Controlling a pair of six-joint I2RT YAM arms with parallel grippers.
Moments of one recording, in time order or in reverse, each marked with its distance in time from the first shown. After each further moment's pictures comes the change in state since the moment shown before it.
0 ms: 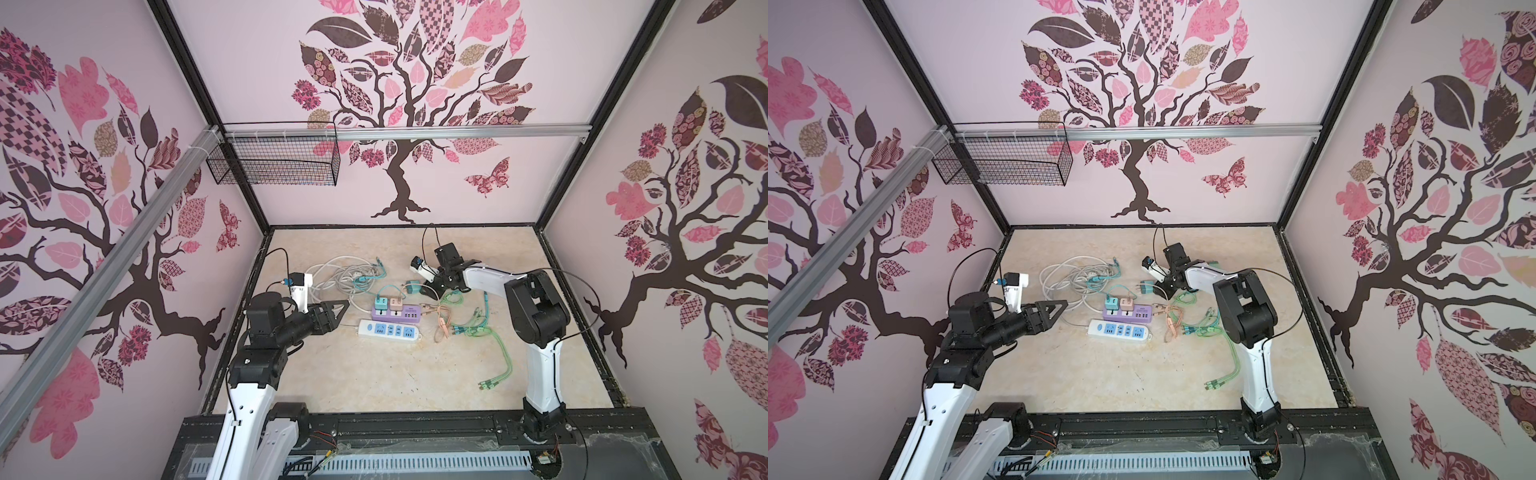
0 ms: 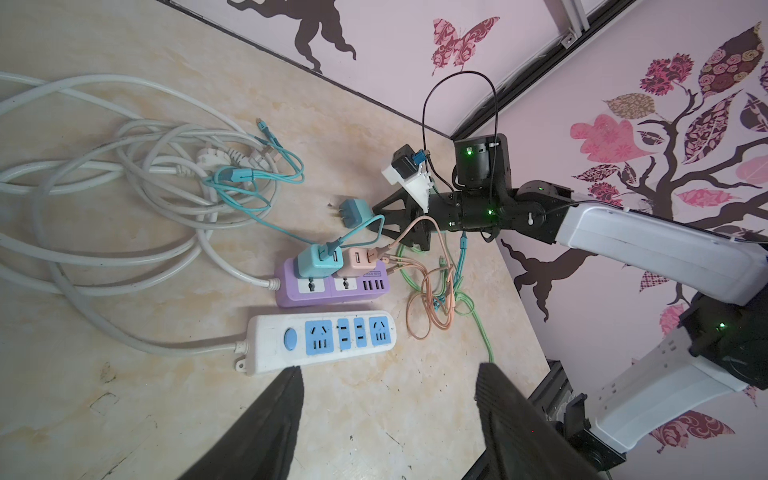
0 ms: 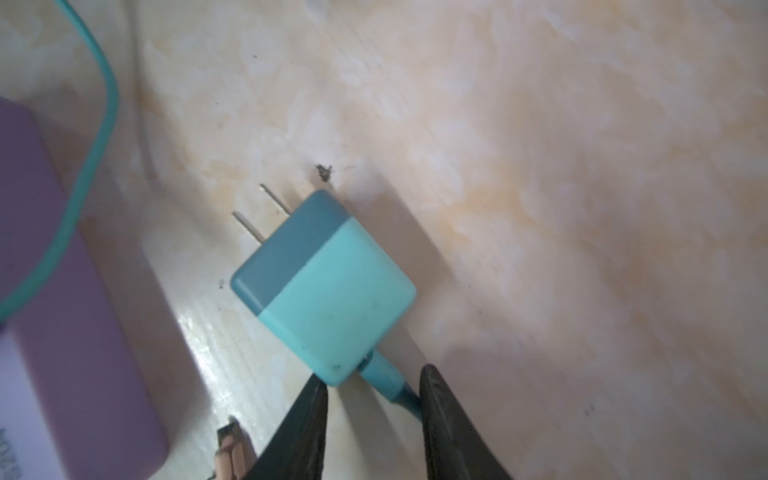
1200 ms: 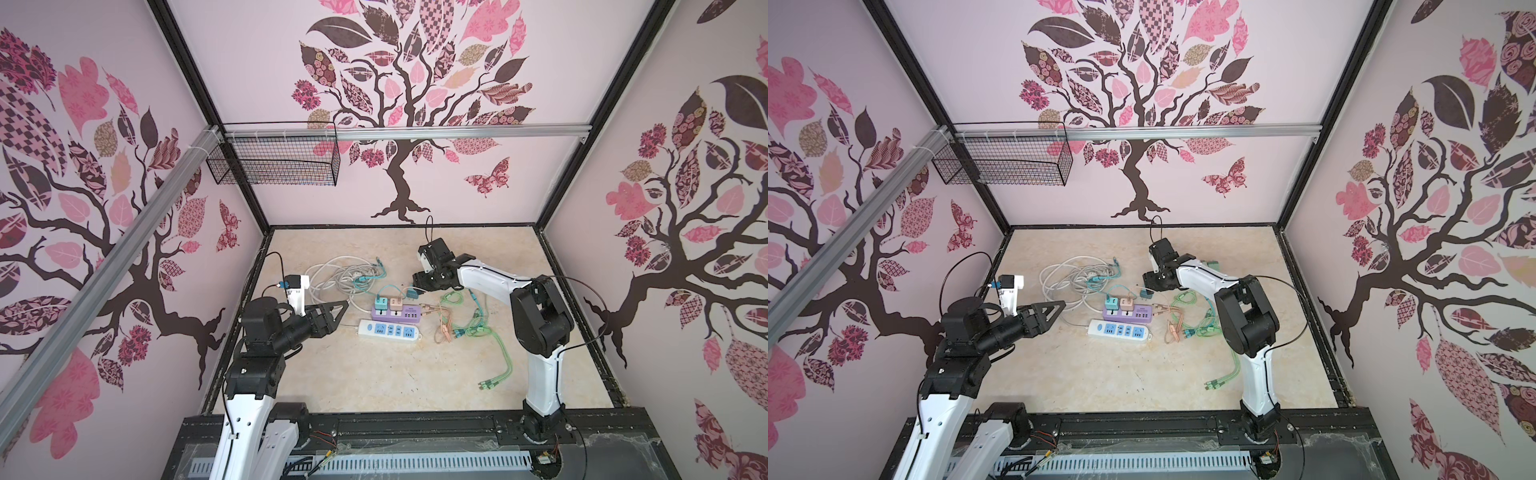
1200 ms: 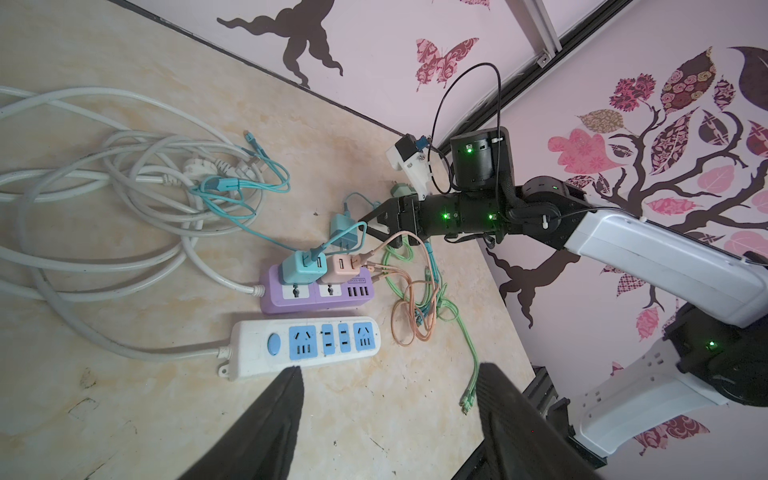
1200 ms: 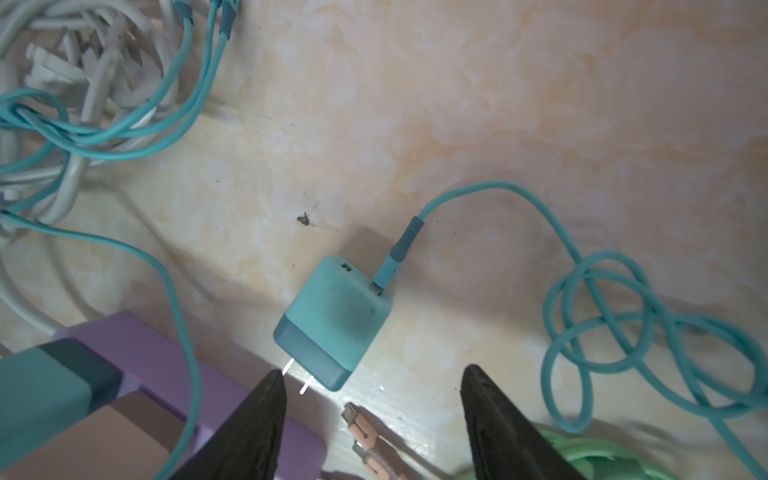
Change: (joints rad) left arm 0.000 -0.048 -0.004 0.005 0.011 -0.045; right arm 0.114 -0.045 0.124 -0.187 0.200 0.700
